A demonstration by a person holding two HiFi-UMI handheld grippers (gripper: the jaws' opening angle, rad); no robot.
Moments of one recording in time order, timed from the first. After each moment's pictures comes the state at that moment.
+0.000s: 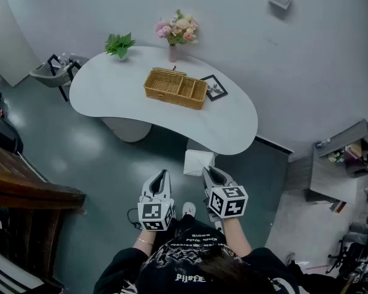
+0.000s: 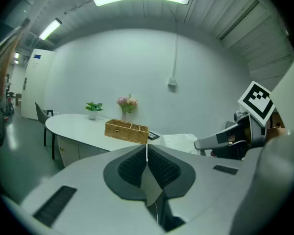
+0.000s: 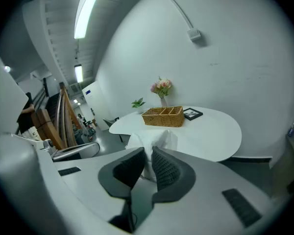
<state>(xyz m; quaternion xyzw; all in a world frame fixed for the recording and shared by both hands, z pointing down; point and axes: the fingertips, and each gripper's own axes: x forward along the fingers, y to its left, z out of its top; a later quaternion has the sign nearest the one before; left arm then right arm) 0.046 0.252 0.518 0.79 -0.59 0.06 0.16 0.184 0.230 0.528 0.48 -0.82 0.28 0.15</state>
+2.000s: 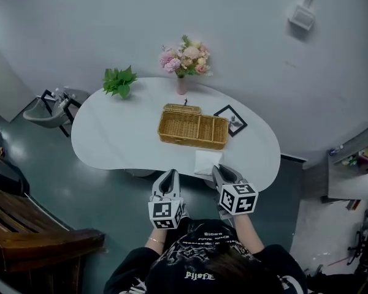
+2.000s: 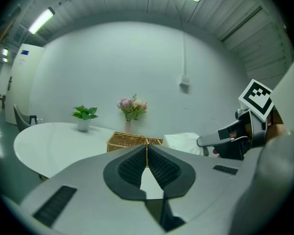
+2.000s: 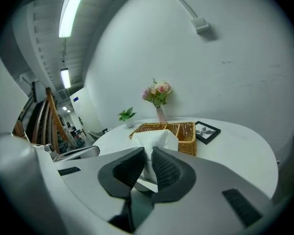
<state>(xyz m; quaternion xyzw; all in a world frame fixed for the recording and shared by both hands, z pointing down) -0.048 0.018 0.525 0.82 -0.56 0.05 0.13 0.099 0.011 0.528 0.53 -0.79 0.27 0.11</state>
